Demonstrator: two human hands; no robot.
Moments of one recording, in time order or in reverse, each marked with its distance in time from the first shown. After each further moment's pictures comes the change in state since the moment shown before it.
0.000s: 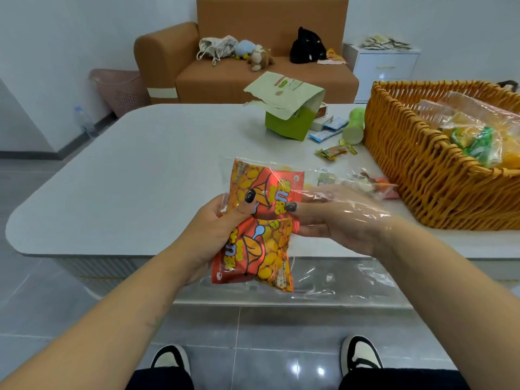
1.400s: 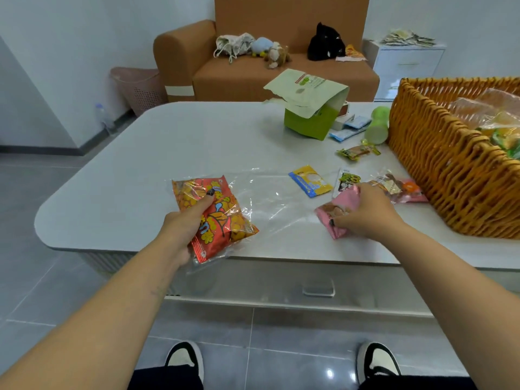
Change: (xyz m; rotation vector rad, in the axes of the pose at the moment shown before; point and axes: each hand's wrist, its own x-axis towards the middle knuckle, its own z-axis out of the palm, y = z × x) left_hand 0.032 -0.013 -0.075 -0.122 0.514 -0.223; right_hand 0.057 0.038 -0.048 -0.993 0.612 0.123
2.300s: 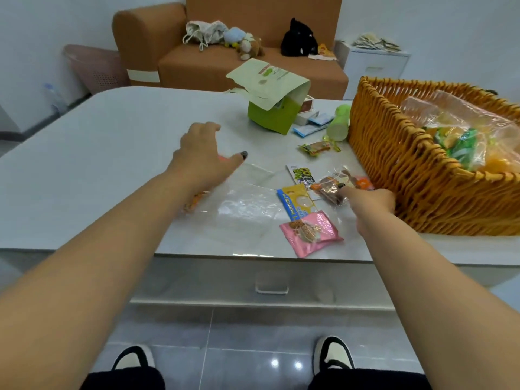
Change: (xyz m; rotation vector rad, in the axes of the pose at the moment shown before) left_hand 0.029 0.041 0.119 1.069 0.040 0.819; right_hand 0.053 0.070 -0.011 0.723 0.385 0.605
